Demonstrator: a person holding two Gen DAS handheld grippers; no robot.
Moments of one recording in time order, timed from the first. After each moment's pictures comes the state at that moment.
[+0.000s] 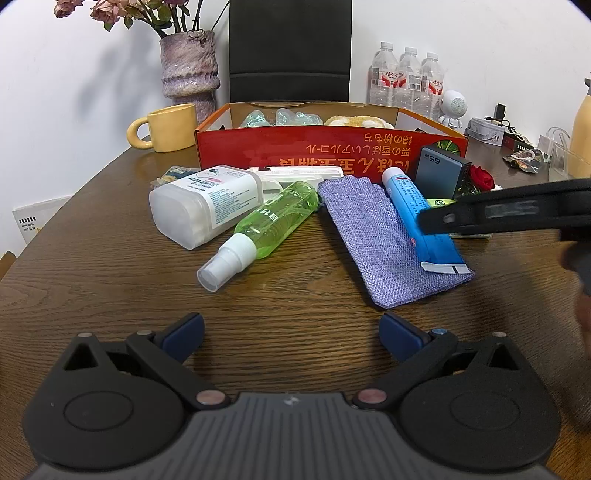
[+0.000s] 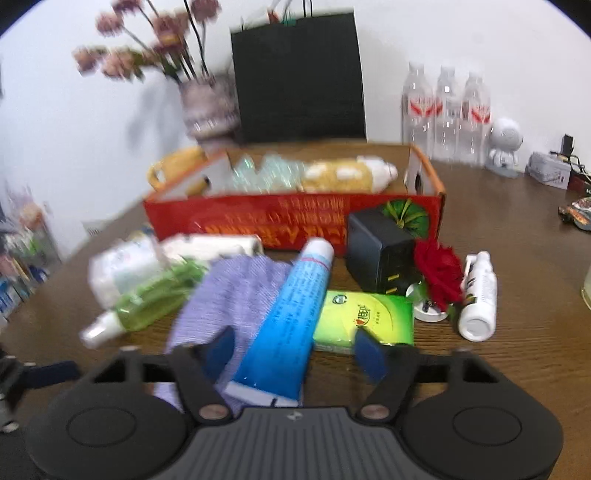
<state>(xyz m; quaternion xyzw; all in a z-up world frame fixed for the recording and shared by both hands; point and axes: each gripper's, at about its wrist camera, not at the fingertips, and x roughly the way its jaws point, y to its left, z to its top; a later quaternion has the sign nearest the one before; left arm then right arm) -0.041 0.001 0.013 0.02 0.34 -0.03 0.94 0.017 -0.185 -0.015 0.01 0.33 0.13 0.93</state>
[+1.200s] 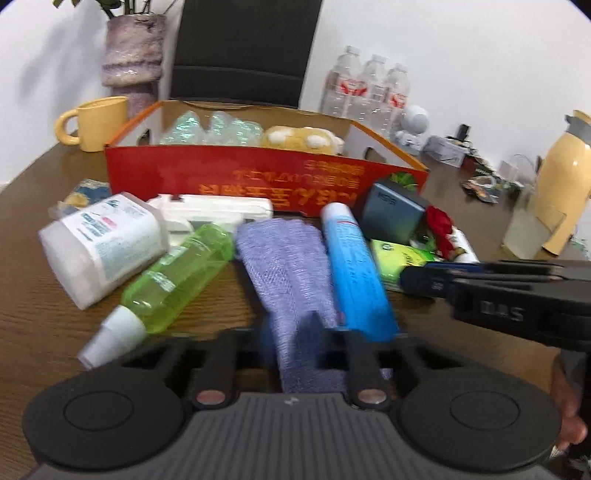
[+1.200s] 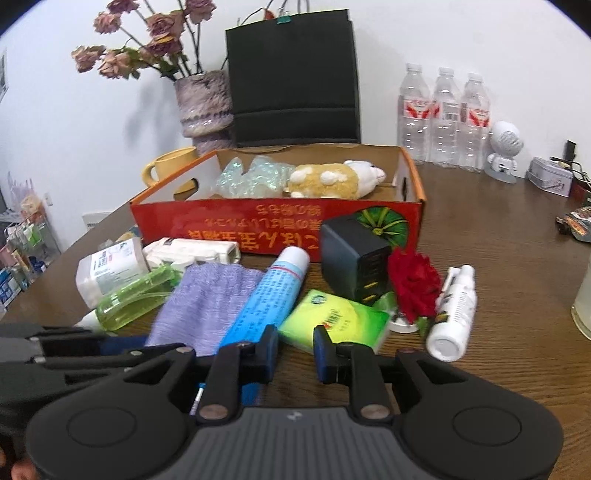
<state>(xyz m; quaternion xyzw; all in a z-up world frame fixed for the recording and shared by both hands) 0.019 -0.023 0.019 -0.04 0.34 -0.12 0.93 0.026 -0.207 -0.010 0.01 0.33 0.16 0.93</state>
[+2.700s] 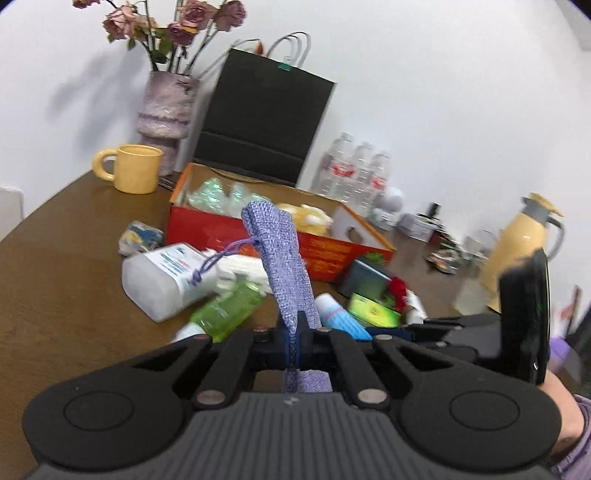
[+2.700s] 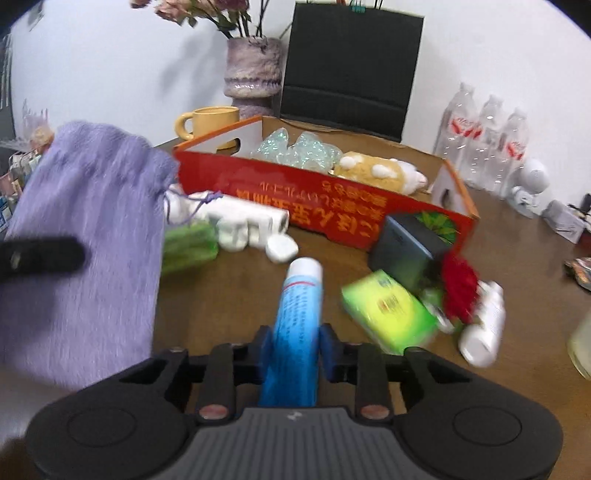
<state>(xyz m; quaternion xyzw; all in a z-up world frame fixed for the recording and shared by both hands) -0.062 0.046 0.069 -0.14 0.26 -0.16 0.94 -0.015 -0.162 -0.008 -0.09 0.34 0.16 0.92</state>
